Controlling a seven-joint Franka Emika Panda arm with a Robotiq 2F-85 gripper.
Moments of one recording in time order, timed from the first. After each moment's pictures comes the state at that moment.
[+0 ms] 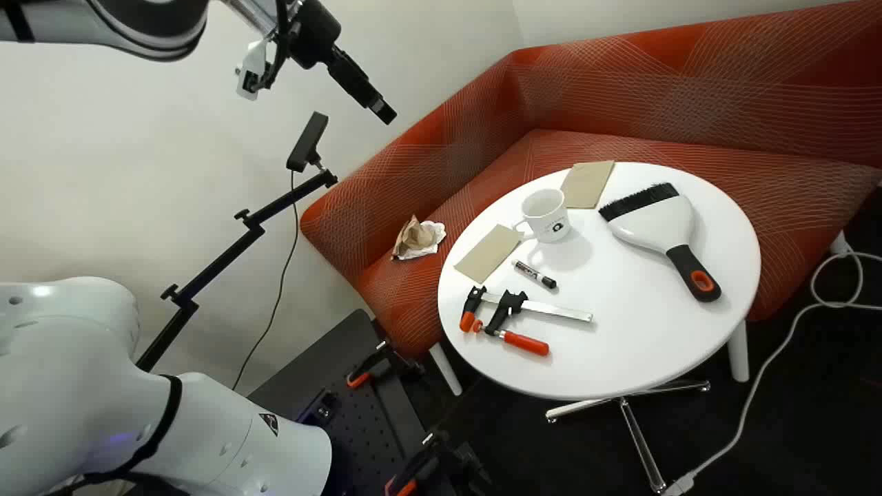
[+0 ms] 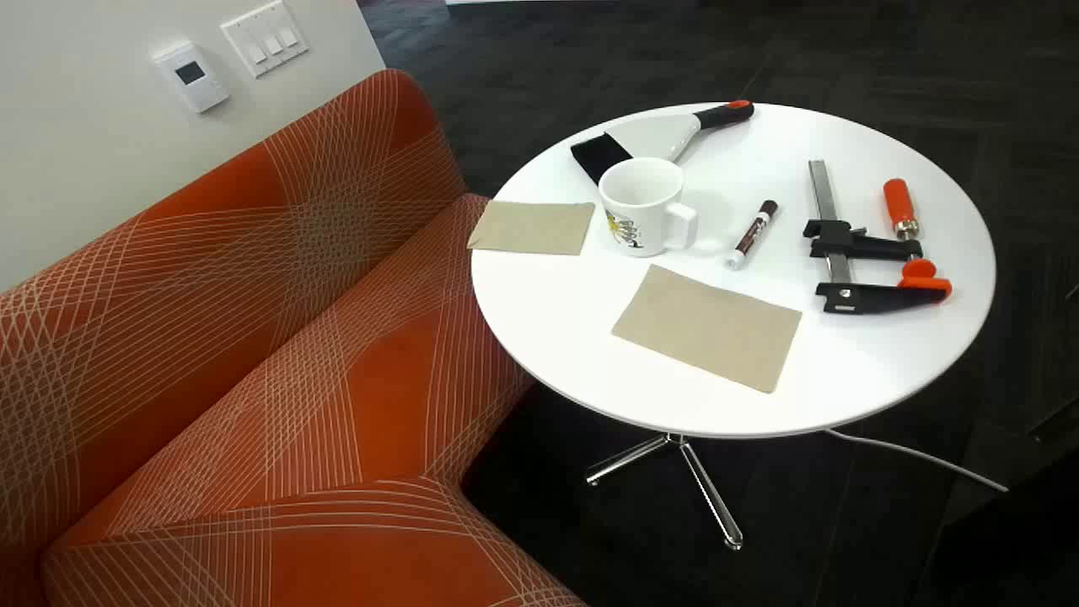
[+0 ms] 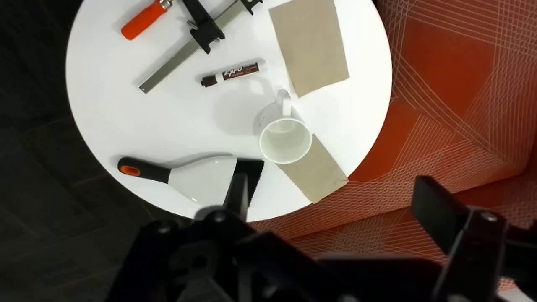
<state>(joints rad) 0.05 -0.47 0.25 -2.51 0.13 2.35 0.42</state>
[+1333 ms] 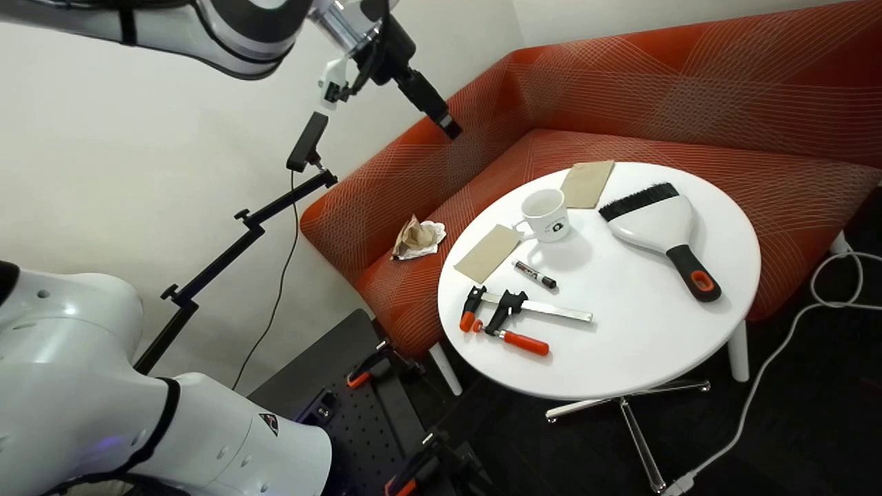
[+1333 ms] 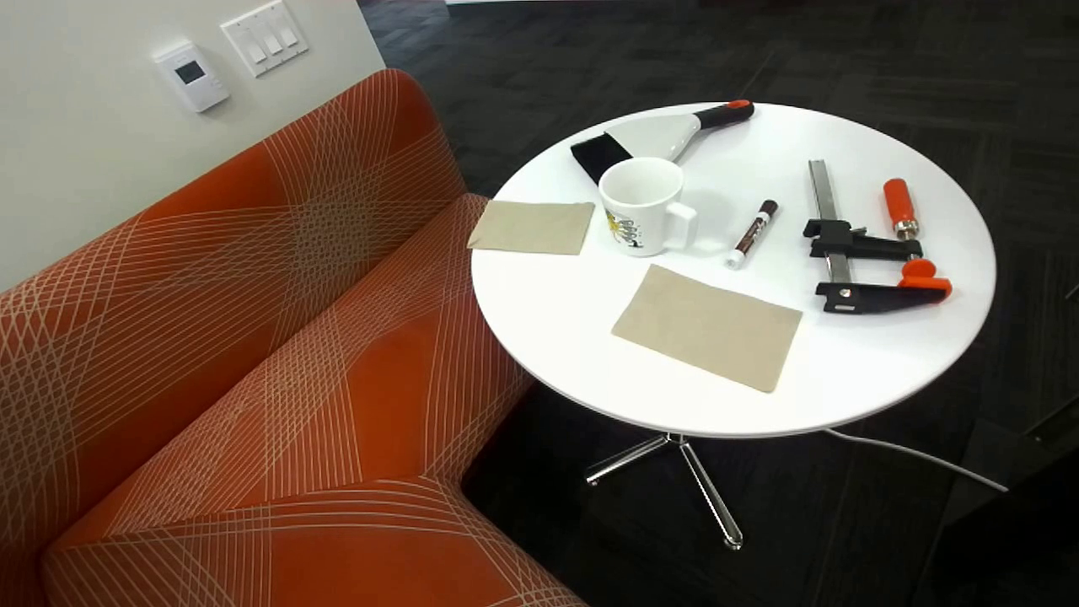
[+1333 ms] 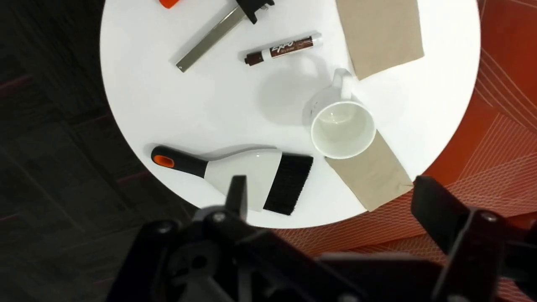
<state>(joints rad) -0.02 -0.17 0.24 -2.39 -0.10 2.44 0.52</state>
